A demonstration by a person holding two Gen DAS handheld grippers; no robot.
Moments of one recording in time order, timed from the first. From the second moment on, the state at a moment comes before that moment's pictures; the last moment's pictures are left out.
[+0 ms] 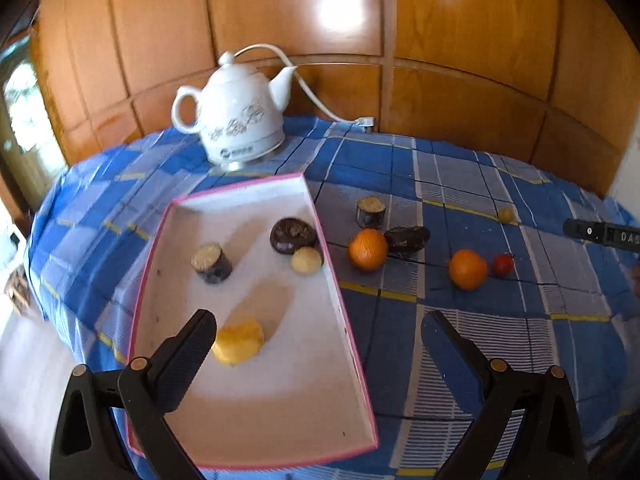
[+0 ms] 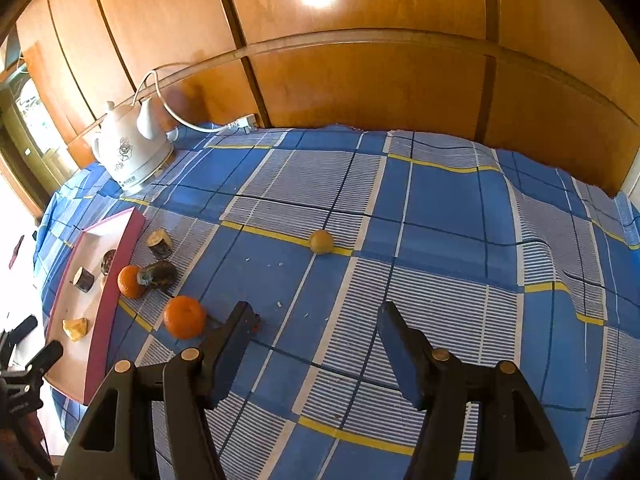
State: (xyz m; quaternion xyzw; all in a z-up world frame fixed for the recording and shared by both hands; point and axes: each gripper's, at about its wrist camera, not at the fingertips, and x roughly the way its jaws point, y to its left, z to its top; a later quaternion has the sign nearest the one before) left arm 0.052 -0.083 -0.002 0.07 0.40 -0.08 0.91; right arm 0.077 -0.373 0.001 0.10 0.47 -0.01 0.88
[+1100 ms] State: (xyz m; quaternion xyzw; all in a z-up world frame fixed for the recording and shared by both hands) left arm 0.157 -0.154 -0.057 0.24 0.49 -0.25 0.80; right arm 0.081 -0.364 -0.003 0.09 0.48 0.01 0.87
